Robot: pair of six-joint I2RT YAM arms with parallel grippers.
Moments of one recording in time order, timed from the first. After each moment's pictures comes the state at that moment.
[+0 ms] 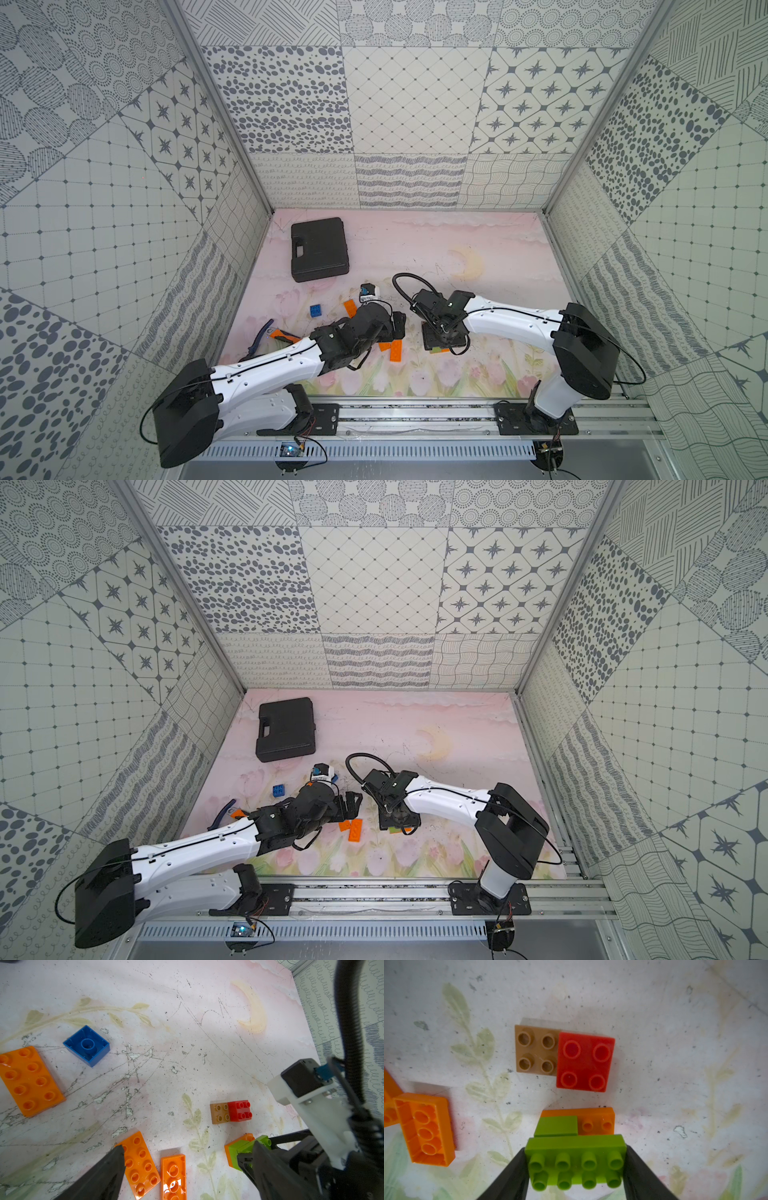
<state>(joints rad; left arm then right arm) -0.96 1.09 0.58 -0.20 -0.27 -0.85 0.95 1.65 1.07 -0.90 0.12 0.84</state>
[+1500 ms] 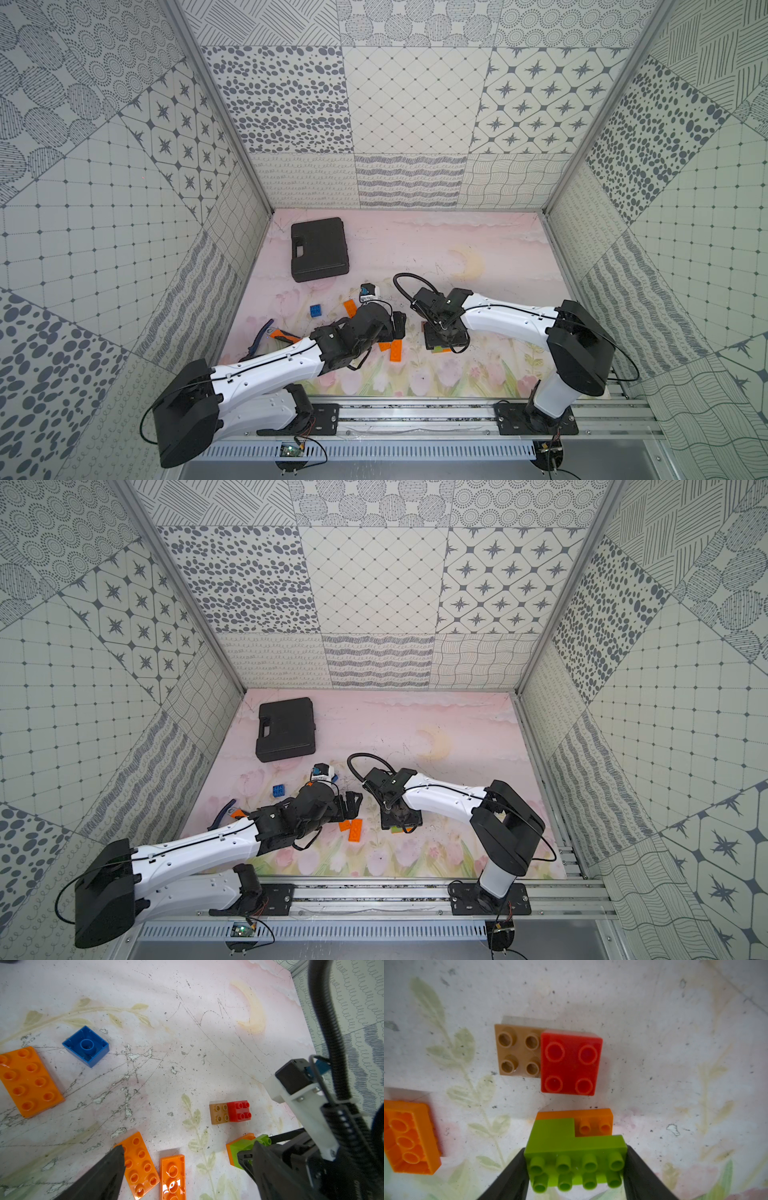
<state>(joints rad) -0.96 1.10 0.58 -0.19 -0.27 -0.85 0.93 1.70 1.07 -0.92 0.10 0.83</state>
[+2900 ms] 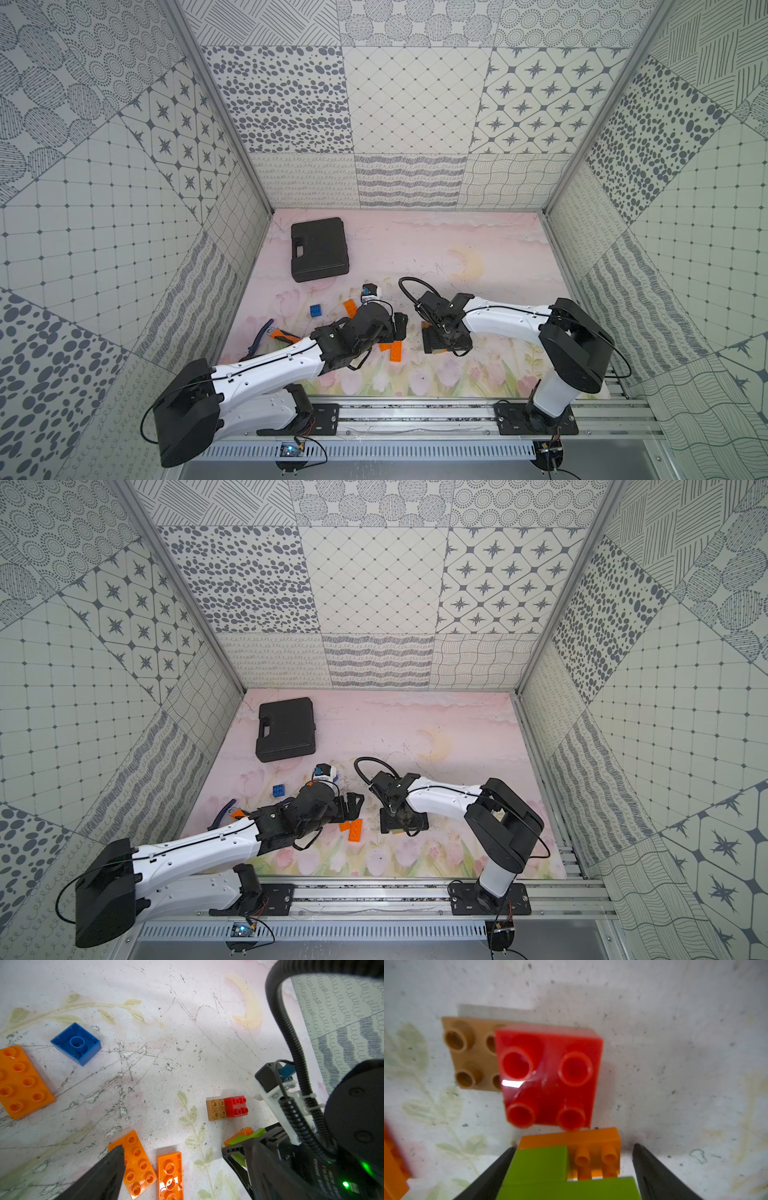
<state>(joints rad) -0.96 1.10 0.58 -0.19 -0.23 -0.84 0.90 1.69 0.98 -0.80 0.05 0.80</state>
